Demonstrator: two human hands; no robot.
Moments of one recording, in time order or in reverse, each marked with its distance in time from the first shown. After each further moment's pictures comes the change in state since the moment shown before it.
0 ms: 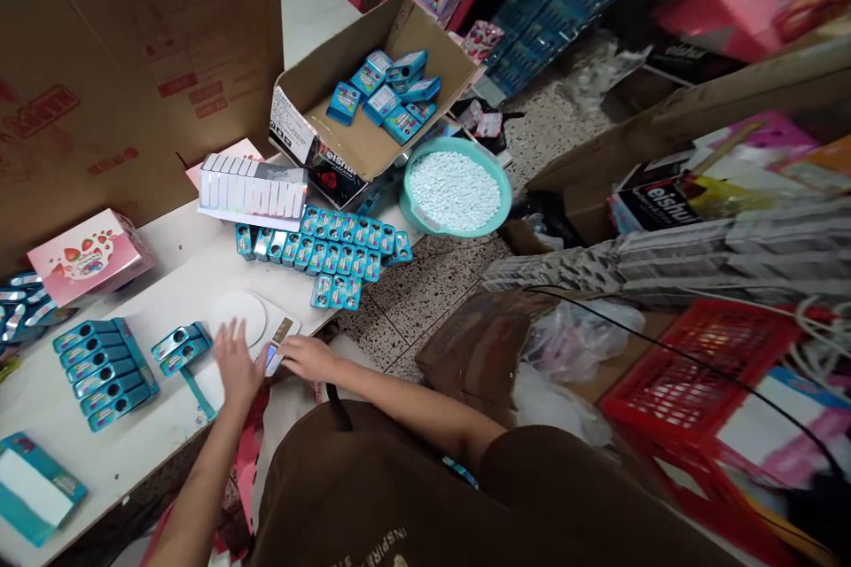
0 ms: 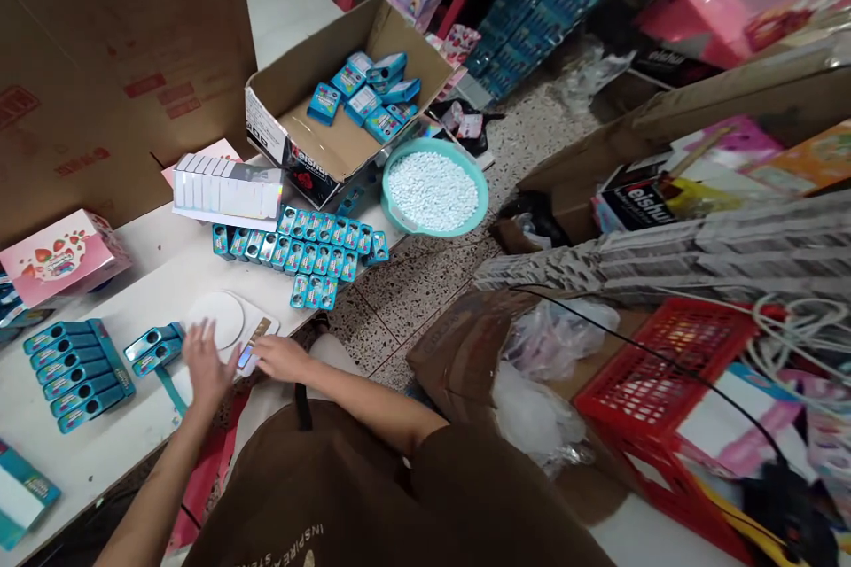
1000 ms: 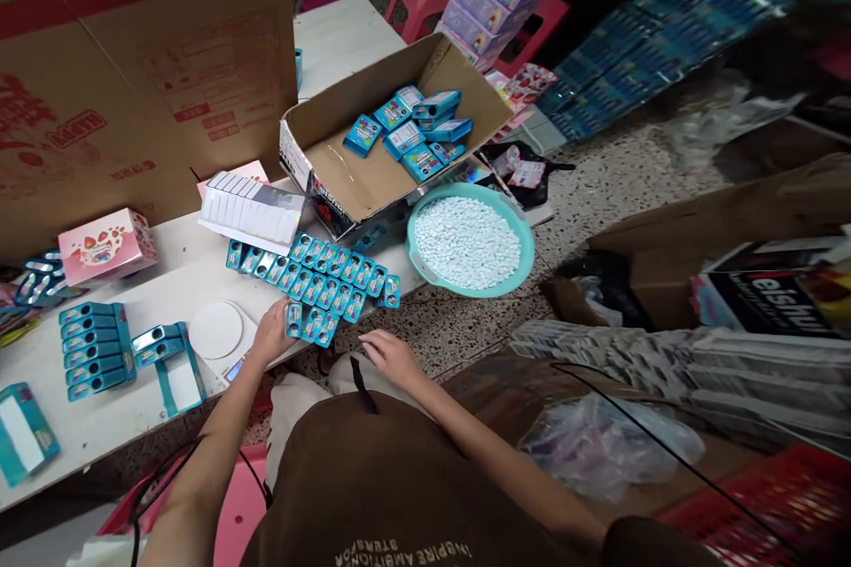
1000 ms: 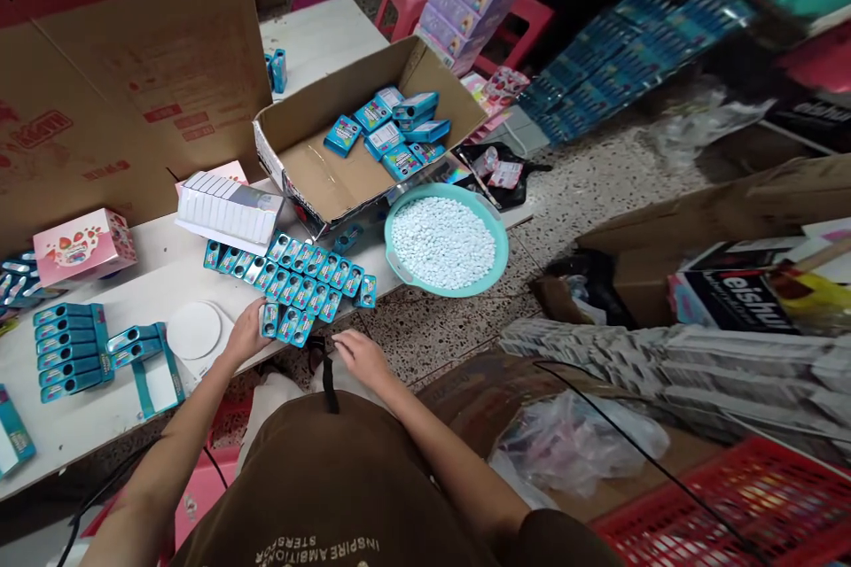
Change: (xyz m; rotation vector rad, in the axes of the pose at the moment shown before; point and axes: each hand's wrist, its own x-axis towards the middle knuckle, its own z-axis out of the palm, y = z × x) left_hand 0.086 0.100 0.079 -0.229 -0.228 0.145; right_hand -0.138 0.136 -0.150 0.055 0.300 0.233
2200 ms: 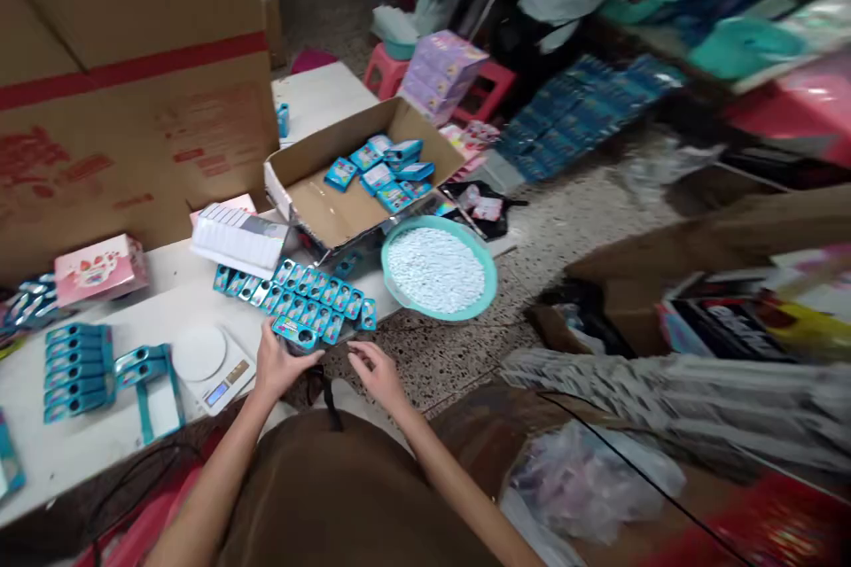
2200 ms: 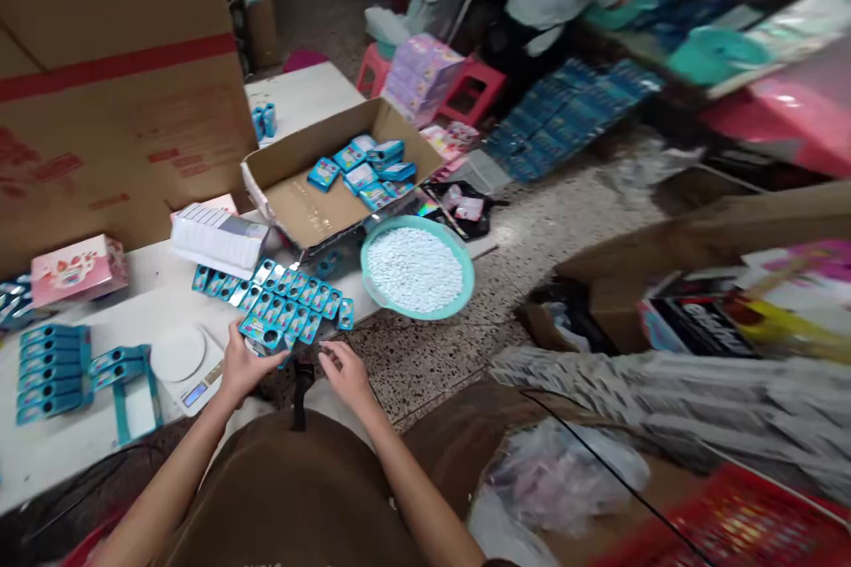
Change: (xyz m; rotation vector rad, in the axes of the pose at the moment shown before) left_hand 0.015 0.145 -0.055 -0.356 0.393 -0.407; right_hand 0.001 -0.017 -0.027 0.352 0.261 0.141
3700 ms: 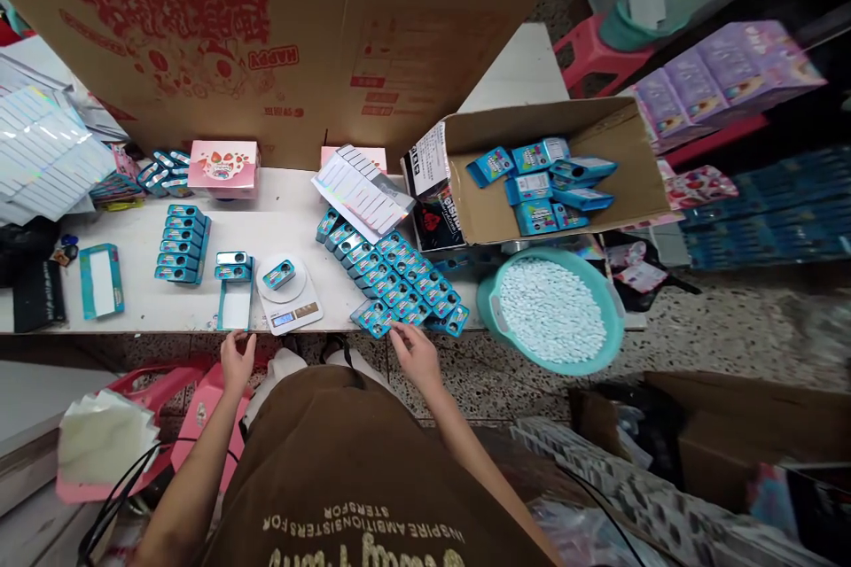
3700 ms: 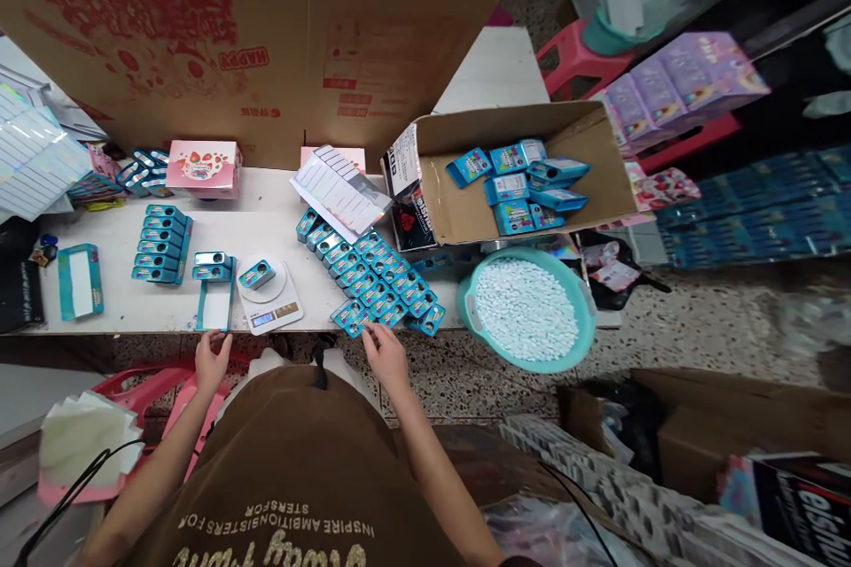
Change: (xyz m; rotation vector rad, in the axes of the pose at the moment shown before) left_hand -0.166 -0.243 -0.116 0.126 0.423 -0.511; right_hand -0.007 -0.028 0.072 -0.330 -0.278 -0.083
